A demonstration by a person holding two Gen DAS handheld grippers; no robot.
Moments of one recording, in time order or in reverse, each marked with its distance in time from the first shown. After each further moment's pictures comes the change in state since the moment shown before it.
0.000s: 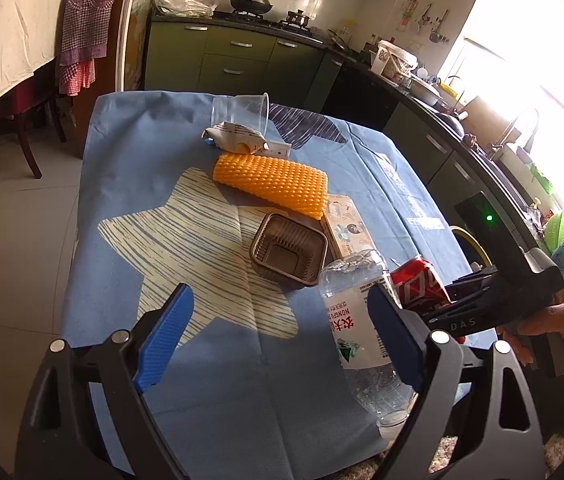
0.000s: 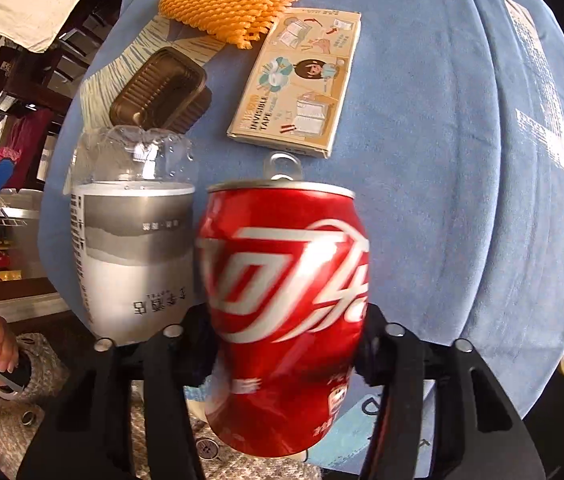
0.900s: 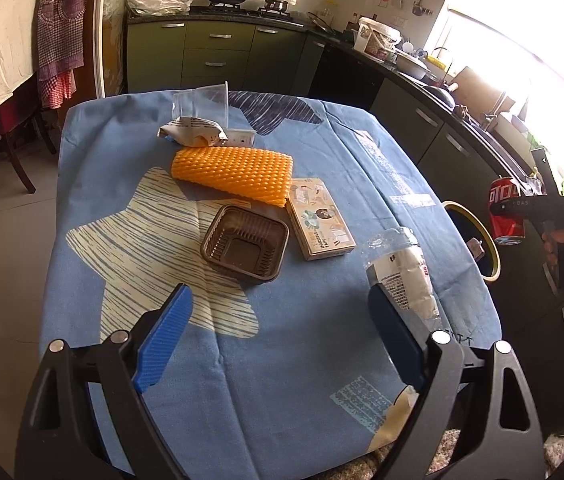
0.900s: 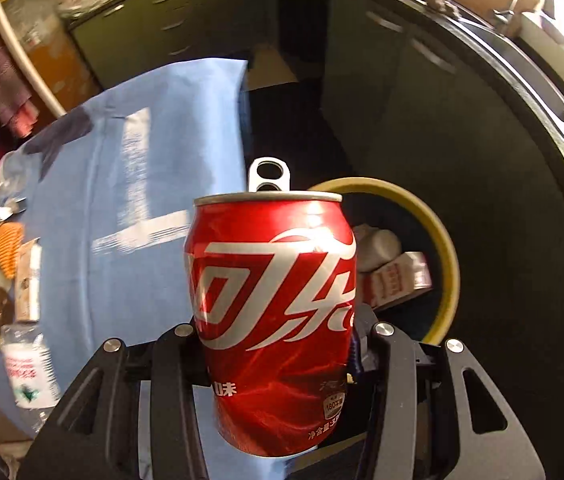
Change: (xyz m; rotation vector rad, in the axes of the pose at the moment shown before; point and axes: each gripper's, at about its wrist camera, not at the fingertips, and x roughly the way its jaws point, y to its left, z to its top) left arm 0.020 -0.048 0.001 0.092 0.053 0.012; right arm -0.133 -0.306 -0.086 0.565 -0.371 -0.315
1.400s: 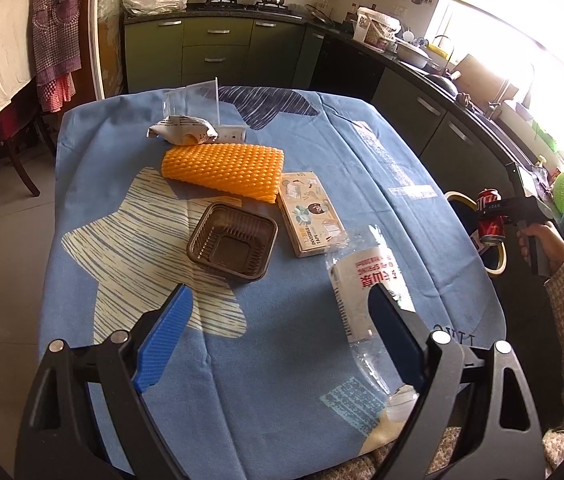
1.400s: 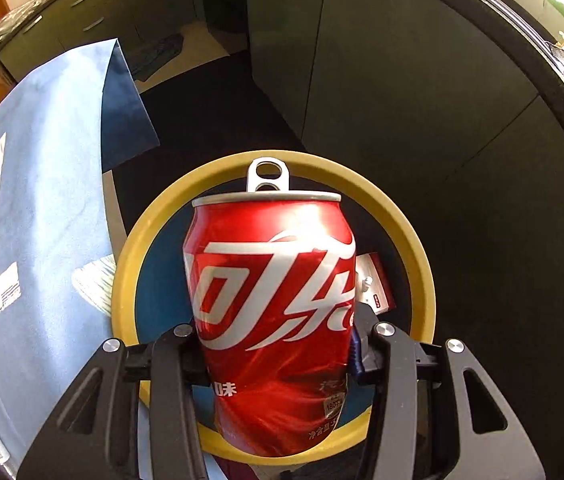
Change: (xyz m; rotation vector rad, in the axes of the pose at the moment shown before) left arm 0.005 -0.018 0.003 0.025 0.026 0.034; right arm 0.101 -0.067 0.028 0.131 0.096 -0.068
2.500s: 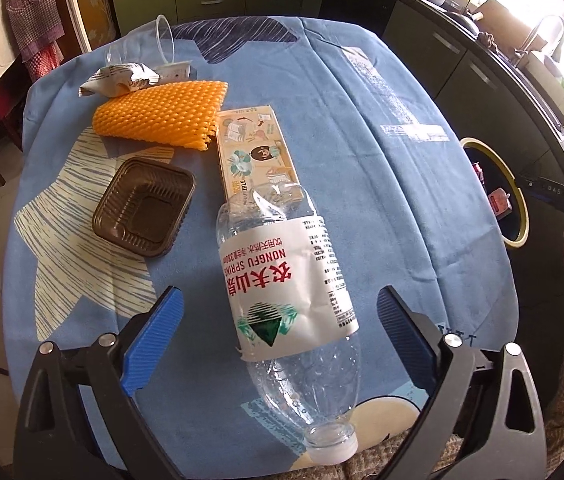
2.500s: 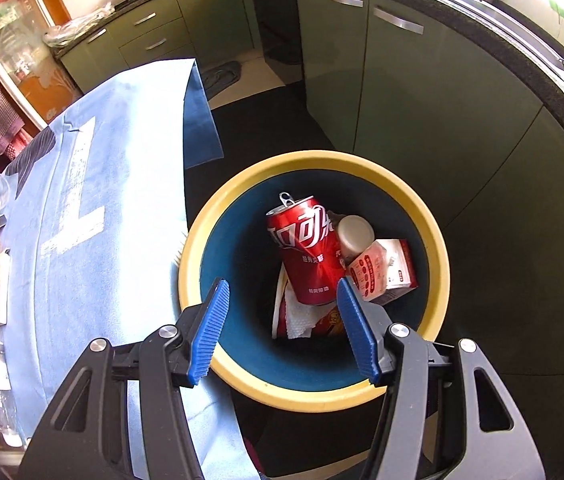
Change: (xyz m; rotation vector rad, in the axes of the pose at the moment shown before) left arm 0.070 -0.069 0.009 0.009 0.257 0.093; right arm -0.068 0.001 -0.076 -0.095 -0.139 0.202
